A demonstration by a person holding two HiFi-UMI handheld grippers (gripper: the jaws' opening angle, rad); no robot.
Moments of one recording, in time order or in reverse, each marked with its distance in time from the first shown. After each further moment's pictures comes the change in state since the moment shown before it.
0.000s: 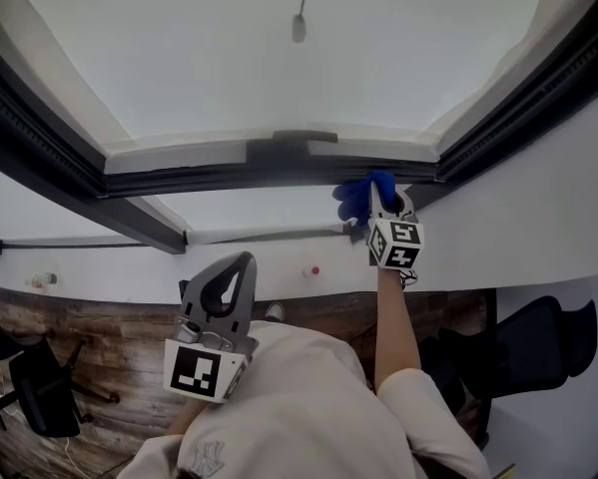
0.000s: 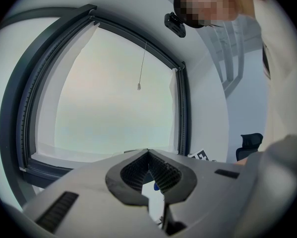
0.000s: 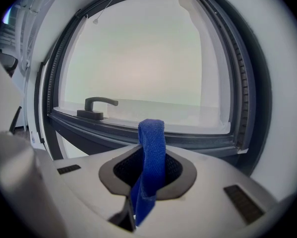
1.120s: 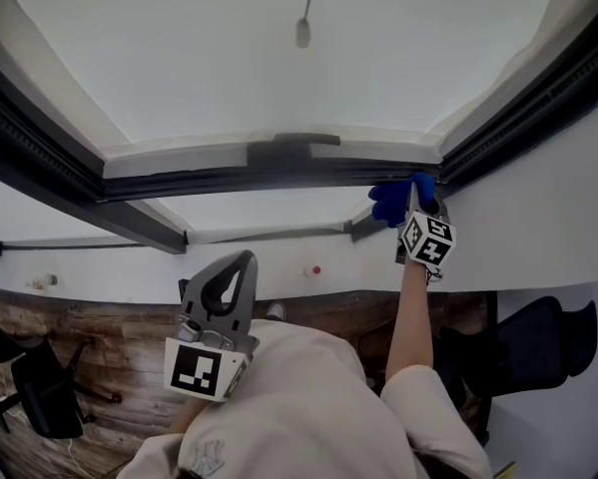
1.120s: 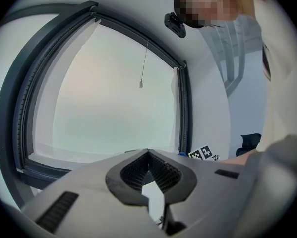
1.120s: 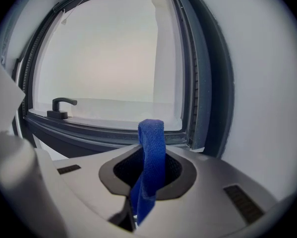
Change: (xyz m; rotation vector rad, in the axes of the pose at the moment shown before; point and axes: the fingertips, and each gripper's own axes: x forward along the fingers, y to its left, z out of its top) left arm 0.011 0.009 0.000 -0.008 0.008 -0.008; right arm -0.015 -0.098 -0.012 0.092 0.049 -0.221
